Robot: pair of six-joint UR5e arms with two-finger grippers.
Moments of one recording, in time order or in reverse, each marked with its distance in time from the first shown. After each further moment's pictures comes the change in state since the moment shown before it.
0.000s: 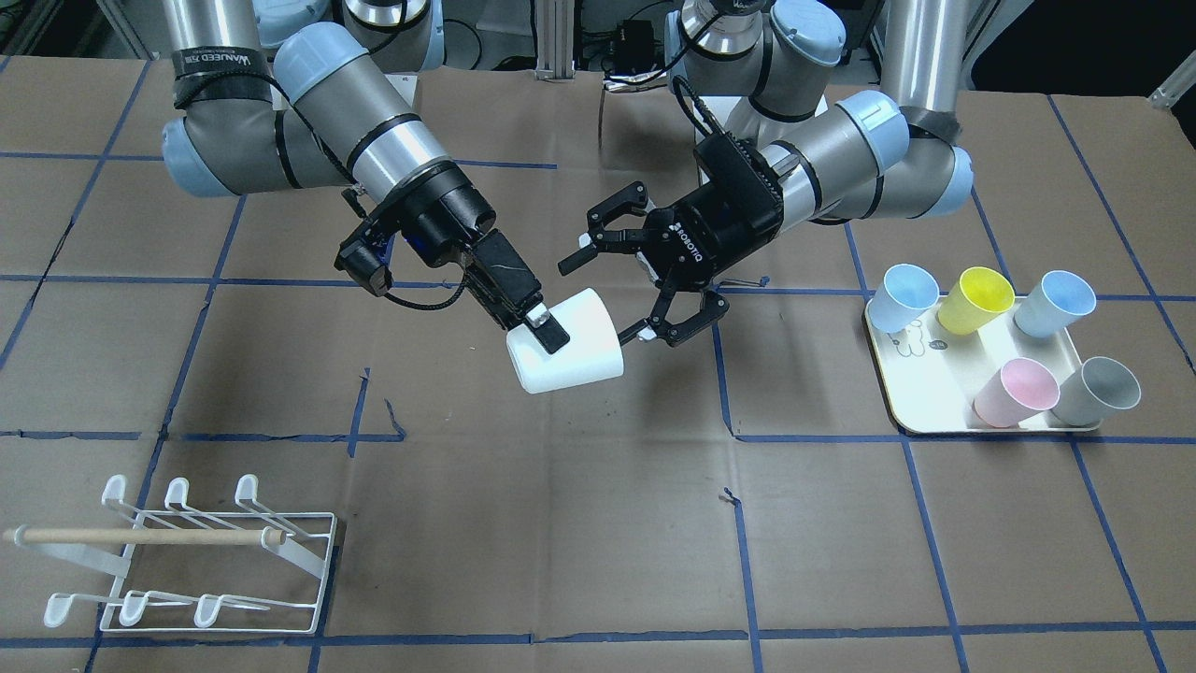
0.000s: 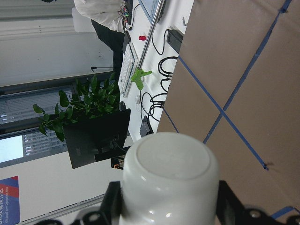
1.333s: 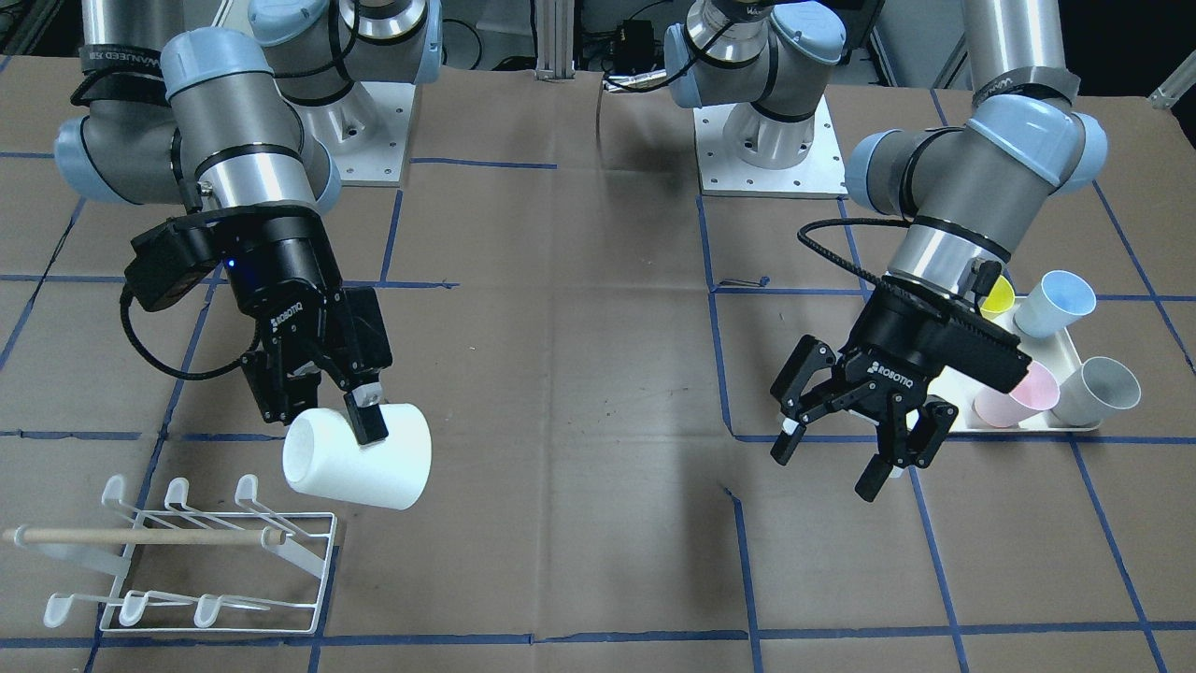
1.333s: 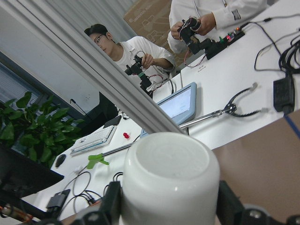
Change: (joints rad) left arm 0.093 0.020 0.310 -0.781 0.576 -0.083; right arm -0.180 0.028 -0.116 0.013 -0.189 -0.917
